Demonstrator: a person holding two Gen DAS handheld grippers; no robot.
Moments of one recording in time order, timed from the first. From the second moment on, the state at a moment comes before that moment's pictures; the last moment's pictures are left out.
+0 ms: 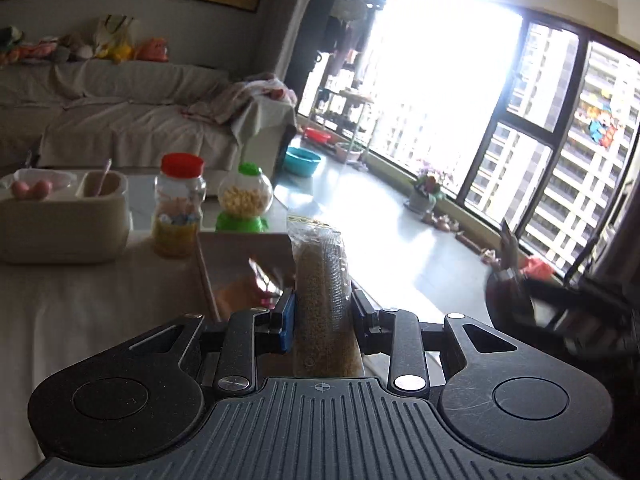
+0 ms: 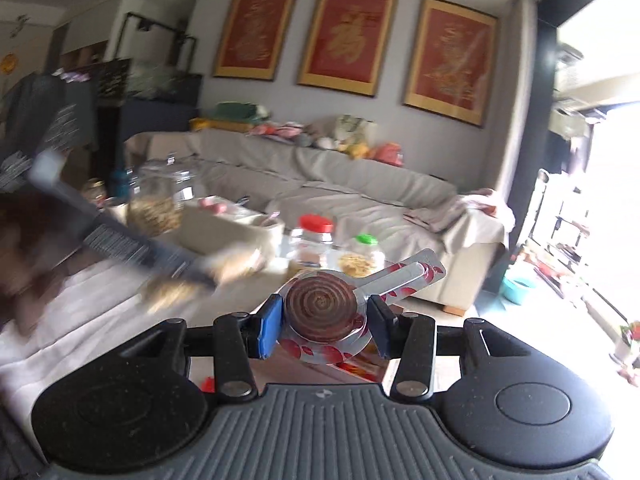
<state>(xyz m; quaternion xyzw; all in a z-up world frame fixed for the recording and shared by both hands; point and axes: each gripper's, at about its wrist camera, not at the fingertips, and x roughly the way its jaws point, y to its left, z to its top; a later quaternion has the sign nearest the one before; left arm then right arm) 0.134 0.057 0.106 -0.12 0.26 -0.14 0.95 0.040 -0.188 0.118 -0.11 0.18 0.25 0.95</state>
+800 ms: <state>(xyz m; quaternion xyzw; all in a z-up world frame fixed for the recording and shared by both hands) 0.206 0.118 0.028 -0.24 0.29 -0.11 0.92 0.265 -0.155 0.032 0.03 0.32 0.28 0.90</state>
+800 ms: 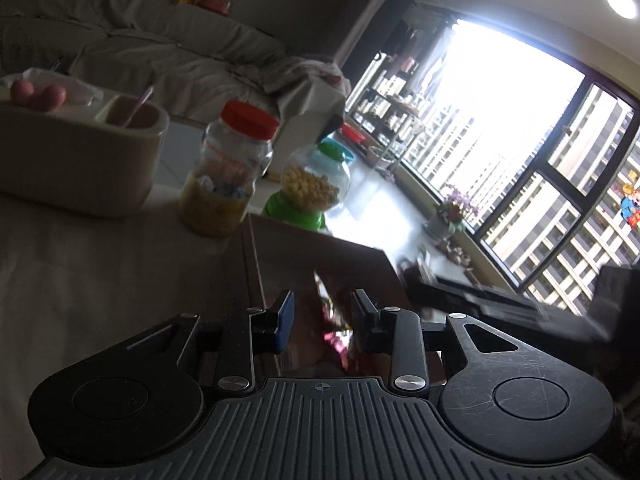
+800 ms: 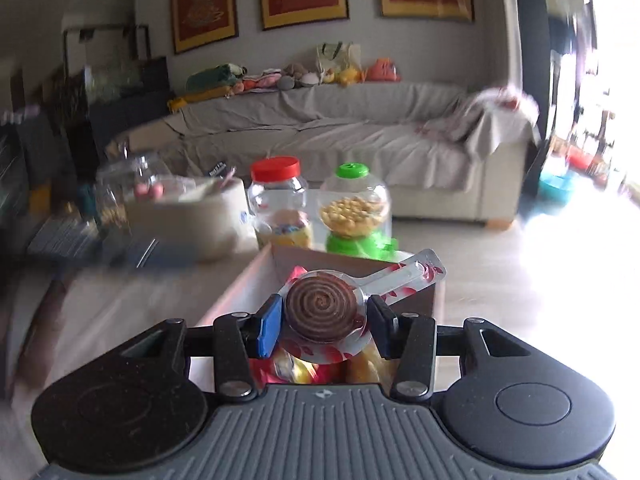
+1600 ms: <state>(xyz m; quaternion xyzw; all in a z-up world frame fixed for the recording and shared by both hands) 0.097 0.117 -0.048 -0.23 0.38 -0.05 0.89 0.064 -0.096 -0.024 -0.12 0.33 0.22 0.91</state>
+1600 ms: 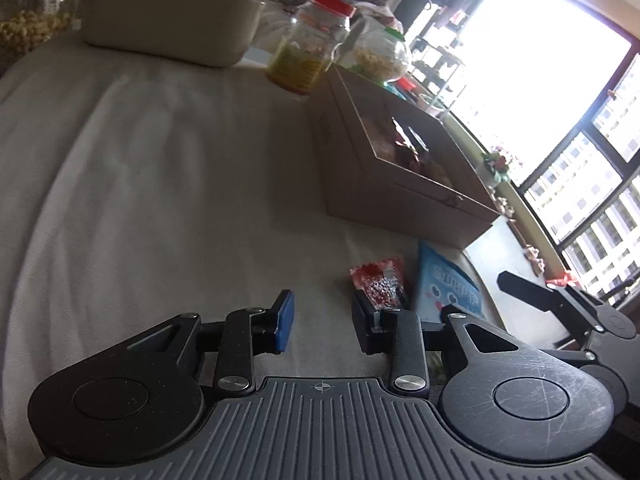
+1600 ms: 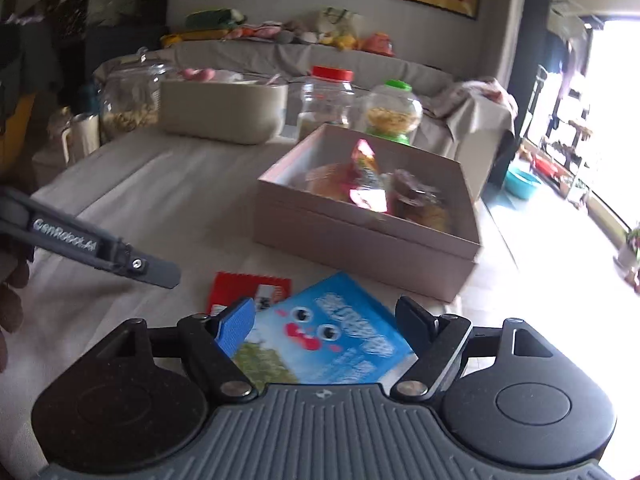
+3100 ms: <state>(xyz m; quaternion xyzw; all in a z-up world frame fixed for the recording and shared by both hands) 0.088 0.112 -0.047 -0.21 0.39 -0.15 0.89 0.060 -0.158 -0.057 0.04 0.37 0.19 0.91</state>
